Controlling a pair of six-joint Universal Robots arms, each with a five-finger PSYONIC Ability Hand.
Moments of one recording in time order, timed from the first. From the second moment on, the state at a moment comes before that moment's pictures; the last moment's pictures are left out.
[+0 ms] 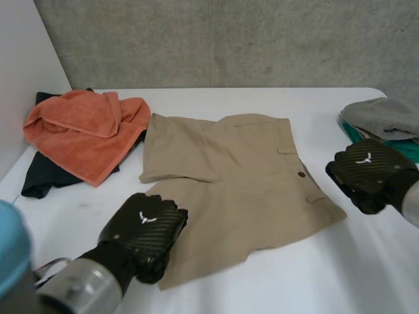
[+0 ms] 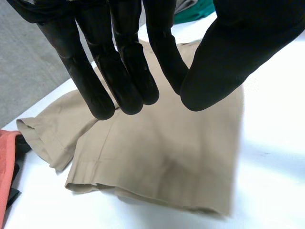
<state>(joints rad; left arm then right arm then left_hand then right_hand) 3.94 -1.56 -1.81 2.94 -1.67 3.39 1.69 -1.60 1.73 0.37 1.21 2.31 1.16 1.19 1.19 1.20 0.98 1.13 1.18 1.19 1.20 1.02</state>
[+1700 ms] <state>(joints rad) 3.95 -1.77 -1.89 3.36 -1.77 3.46 1.56 -1.27 1.93 -0.07 0.99 2.31 1.10 1.20 1.19 1.20 0.98 0.66 0.67 0.66 0.65 0.45</state>
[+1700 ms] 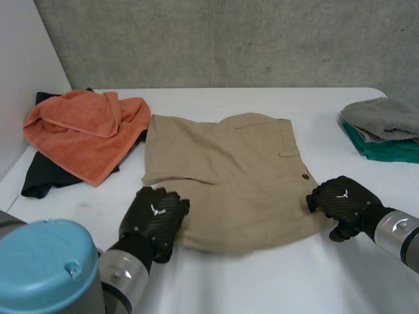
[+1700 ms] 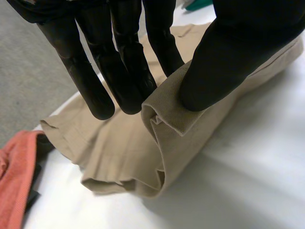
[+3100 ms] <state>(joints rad) 4.20 -2.49 -0.90 3.49 -1.68 3.74 1.87 -0.71 1.05 -0.39 1.40 2.35 1.10 1.17 1.16 1.16 0.99 0.90 0.89 0.90 0.92 0.75</state>
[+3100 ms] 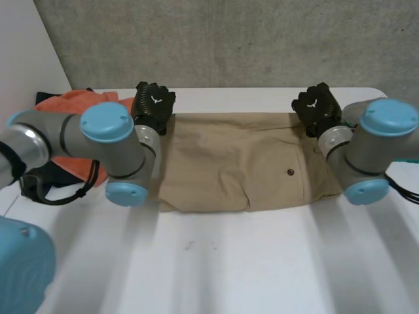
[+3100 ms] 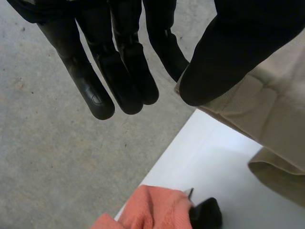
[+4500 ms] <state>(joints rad) 4.14 -2.04 -1.53 3.65 -1.68 3.62 2.14 -0.98 1.58 -0.50 0.99 2.00 0.19 0.21 0.21 0.20 0.05 0.95 0.98 1.00 1.00 0.82</state>
